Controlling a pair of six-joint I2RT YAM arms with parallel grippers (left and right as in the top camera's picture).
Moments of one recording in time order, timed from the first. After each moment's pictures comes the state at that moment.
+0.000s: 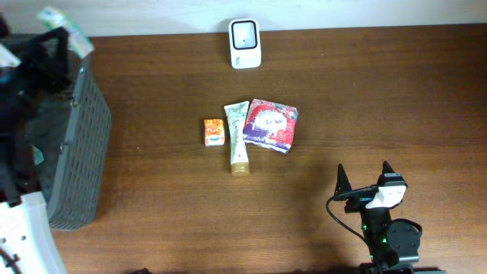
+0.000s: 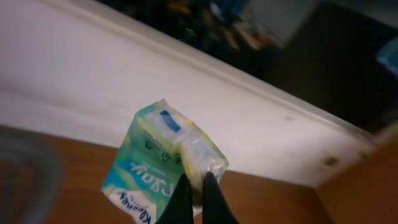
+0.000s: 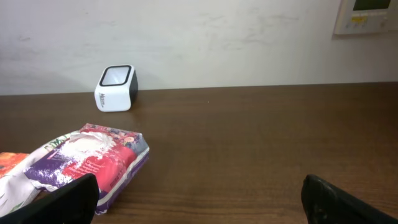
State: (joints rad) left arm 0.35 1.30 1.68 -0.58 0.64 -0.41; right arm 0.03 0.01 0.01 -0.08 -0.02 0.07
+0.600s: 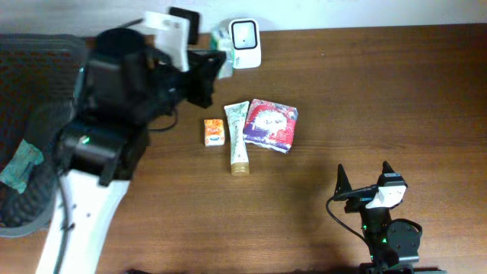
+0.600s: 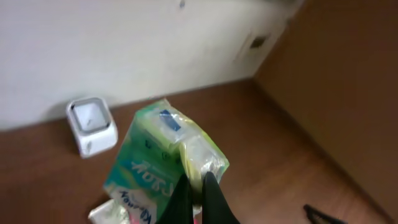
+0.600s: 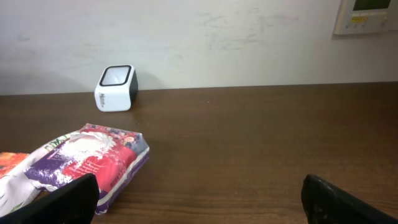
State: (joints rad) left arm -0.33 1.38 1.68 -0.66 0.39 -0.23; right arm 0.03 0.01 0.01 -0.08 -0.02 0.07
